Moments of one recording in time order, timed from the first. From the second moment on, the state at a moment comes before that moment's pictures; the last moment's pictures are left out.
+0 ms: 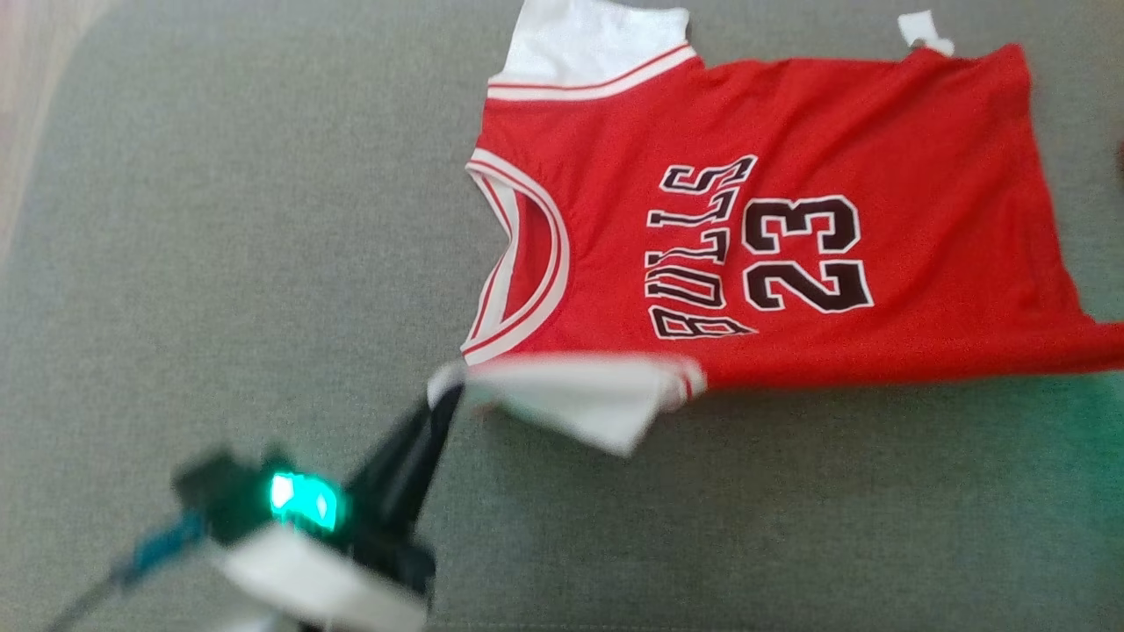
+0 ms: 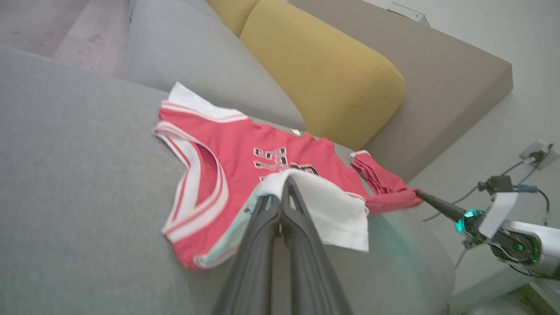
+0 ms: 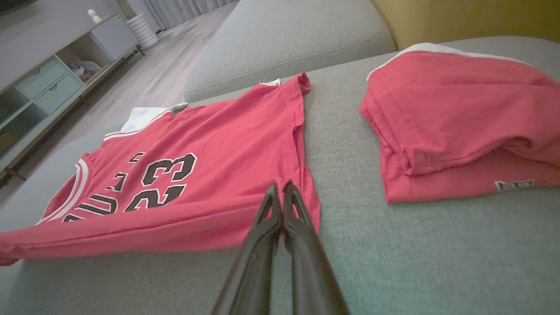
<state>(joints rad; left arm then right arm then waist) -0.18 0.64 -0.89 -0.30 -1.00 0.07 -0.24 0.08 -0.98 0.35 0.13 1.21 0.12 -0.25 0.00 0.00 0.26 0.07</state>
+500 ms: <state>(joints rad) -0.65 0.40 -0.83 0.17 -1.08 -0.07 -0.14 -0.37 -0.81 0.41 0.33 1.09 0.12 -0.07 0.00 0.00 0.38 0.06</state>
